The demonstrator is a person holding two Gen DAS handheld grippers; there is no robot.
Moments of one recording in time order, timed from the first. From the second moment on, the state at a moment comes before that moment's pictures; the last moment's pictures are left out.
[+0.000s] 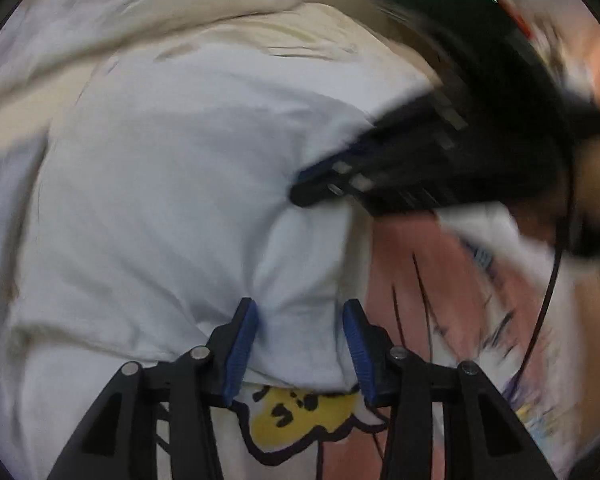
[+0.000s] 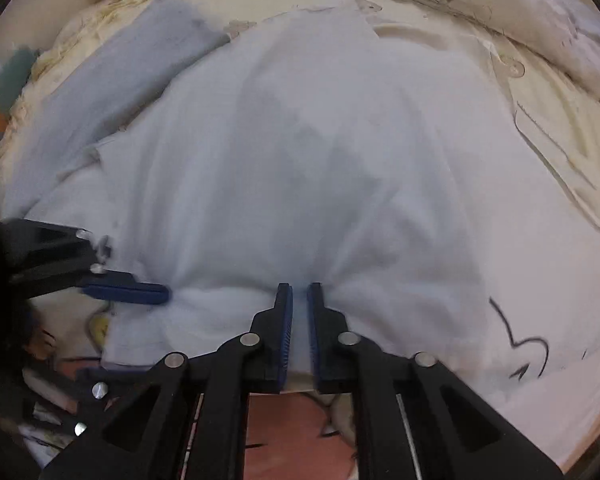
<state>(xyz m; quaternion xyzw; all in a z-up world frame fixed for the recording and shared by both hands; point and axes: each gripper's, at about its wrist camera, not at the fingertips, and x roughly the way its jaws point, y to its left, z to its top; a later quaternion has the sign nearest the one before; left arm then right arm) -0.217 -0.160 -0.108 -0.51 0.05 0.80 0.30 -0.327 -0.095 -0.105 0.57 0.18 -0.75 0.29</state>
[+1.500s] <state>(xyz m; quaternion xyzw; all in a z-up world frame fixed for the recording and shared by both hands) -0.269 -0.355 -0.110 -0.57 -0.20 0.79 0.13 -0.313 -0.182 -0.101 0.55 0.15 -0.71 0.41</state>
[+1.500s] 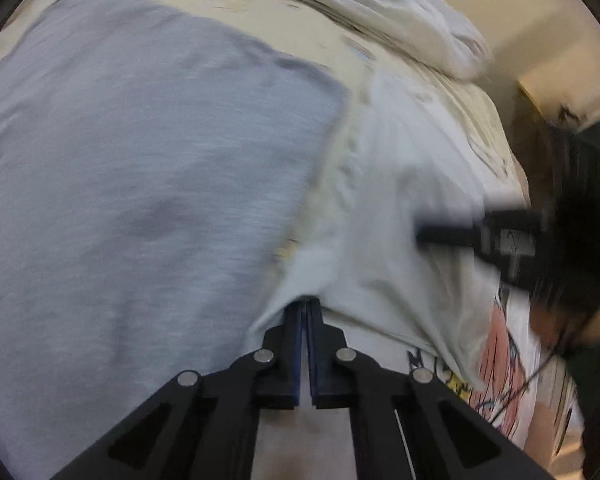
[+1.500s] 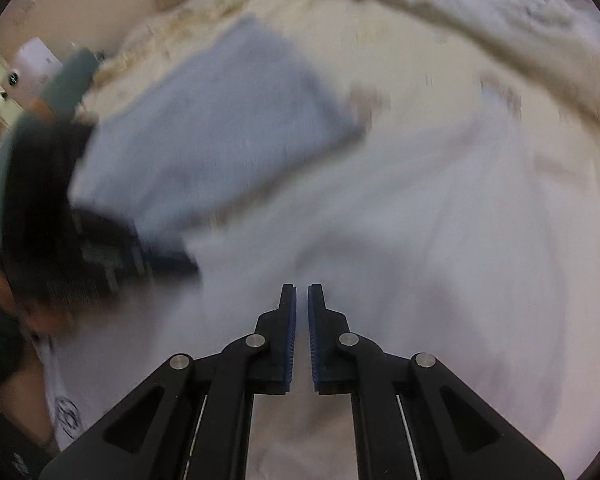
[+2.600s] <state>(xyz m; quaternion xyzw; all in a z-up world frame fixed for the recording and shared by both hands) -0.262 -0.351 -0.118 -0.56 -0.23 0.78 0.16 -0.180 -0.096 -0.078 0.56 -0.02 -0.78 0.28</state>
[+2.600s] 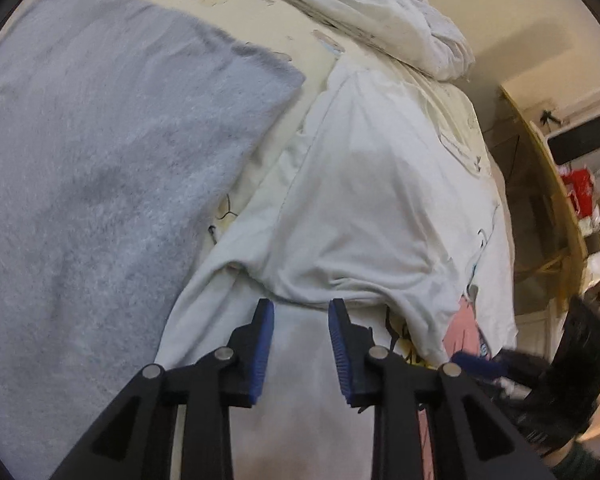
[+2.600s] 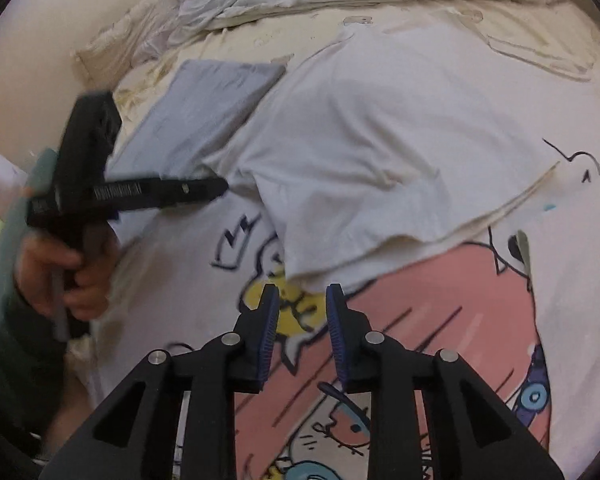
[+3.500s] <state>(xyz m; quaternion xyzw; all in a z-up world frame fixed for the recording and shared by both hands) -0.279 -0.369 -0.123 -0.55 -0.29 0.78 0.11 -0.176 -0.089 -0.097 0.60 -0.02 -0.74 0.30</state>
